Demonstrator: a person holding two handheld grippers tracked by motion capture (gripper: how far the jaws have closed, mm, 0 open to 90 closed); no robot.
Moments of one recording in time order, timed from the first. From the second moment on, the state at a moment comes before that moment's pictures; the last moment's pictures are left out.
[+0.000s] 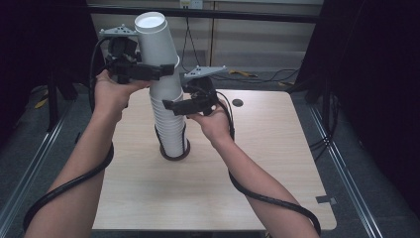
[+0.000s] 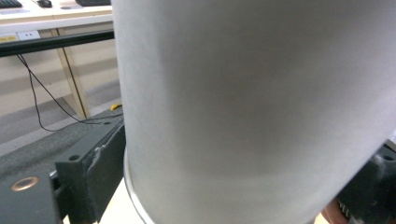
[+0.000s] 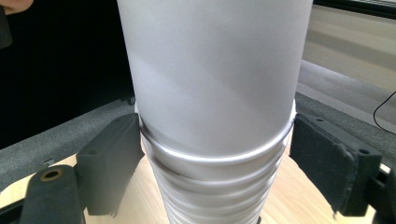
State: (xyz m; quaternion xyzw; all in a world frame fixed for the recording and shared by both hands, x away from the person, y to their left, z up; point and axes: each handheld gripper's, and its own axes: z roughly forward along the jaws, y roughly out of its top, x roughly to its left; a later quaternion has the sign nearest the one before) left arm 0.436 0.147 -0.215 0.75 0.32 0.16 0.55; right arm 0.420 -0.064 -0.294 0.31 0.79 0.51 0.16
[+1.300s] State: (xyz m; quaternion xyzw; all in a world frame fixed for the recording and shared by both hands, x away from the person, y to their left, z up) left arm 0.428 0.160 -0.187 0.73 0.32 0.17 0.57; right arm 0.418 -0.067 -0.298 0.30 0.79 0.51 0.16
